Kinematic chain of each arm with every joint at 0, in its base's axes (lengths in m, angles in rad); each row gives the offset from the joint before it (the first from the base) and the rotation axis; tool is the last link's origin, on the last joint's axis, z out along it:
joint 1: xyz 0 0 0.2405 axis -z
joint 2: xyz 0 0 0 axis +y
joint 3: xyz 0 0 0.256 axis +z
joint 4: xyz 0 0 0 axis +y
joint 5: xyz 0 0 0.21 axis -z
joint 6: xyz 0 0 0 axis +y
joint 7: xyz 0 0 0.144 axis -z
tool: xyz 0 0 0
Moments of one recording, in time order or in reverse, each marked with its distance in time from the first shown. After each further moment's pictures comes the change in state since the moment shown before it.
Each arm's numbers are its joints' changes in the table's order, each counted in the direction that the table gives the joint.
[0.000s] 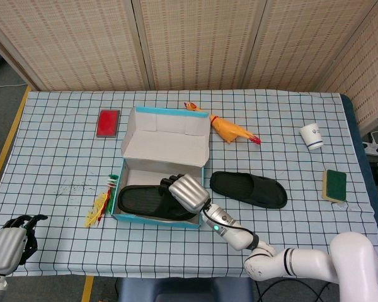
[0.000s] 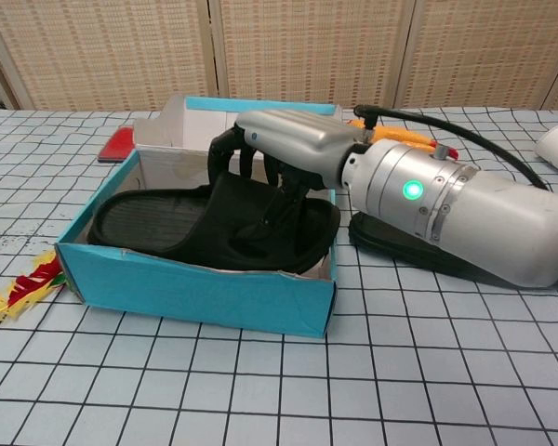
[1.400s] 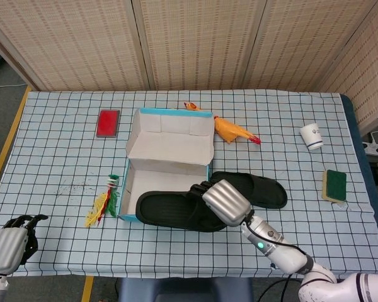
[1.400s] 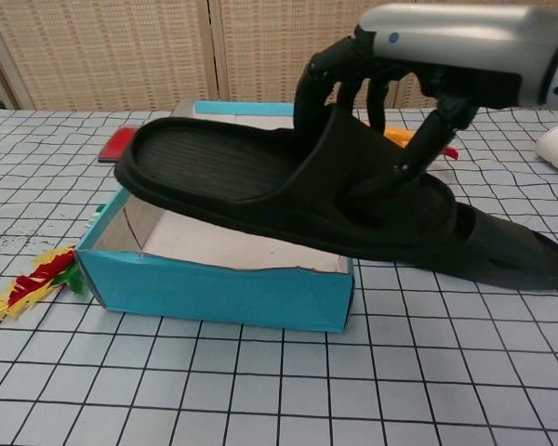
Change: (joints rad) left arm -0.001 -0.013 -0.001 0.011 -0.002 0.006 -0.021; right arm 0.198 0.470 0.018 -0.587 -0.026 -0.011 0.156
